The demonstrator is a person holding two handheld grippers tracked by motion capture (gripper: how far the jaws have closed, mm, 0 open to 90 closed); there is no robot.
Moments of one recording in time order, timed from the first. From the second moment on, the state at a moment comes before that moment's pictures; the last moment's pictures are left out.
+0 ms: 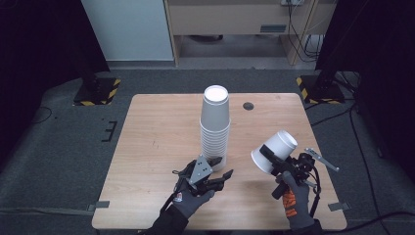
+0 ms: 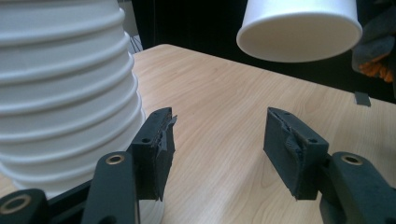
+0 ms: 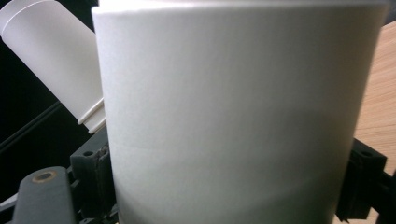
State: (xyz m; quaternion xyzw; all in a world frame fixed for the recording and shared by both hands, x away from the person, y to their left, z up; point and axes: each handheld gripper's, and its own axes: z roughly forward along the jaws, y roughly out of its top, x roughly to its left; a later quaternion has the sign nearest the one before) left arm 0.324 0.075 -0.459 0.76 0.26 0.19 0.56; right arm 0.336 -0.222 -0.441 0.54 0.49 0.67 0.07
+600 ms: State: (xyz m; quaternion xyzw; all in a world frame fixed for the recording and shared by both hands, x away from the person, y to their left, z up) left arm 0.338 0.043 -0.456 0.76 0.25 0.19 0.57; right arm 0.336 -0.222 -0.441 0.54 0.49 0.68 0.06
